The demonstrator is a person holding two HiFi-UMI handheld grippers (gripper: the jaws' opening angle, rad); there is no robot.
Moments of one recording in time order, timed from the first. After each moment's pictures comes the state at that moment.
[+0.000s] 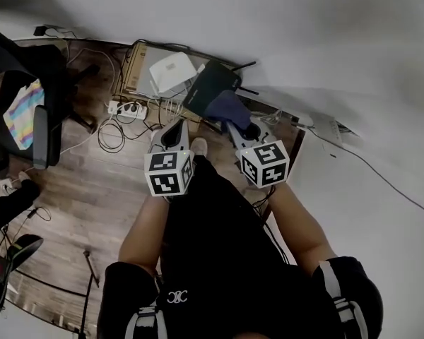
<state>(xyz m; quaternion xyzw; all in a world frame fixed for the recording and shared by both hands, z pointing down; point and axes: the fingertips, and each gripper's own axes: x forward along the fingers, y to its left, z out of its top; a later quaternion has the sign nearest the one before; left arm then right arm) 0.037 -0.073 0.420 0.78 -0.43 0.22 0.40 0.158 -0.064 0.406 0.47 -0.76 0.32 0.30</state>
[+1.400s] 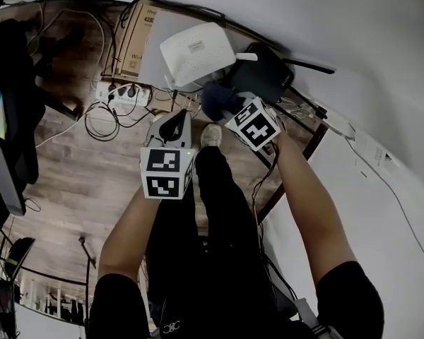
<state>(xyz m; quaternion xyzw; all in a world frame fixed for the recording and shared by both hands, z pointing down) -0.014 -0.120 0.664 0.76 -0.37 0.30 0.44 0.087 -0.090 0.748 0.18 -0.73 0.36 0.55</state>
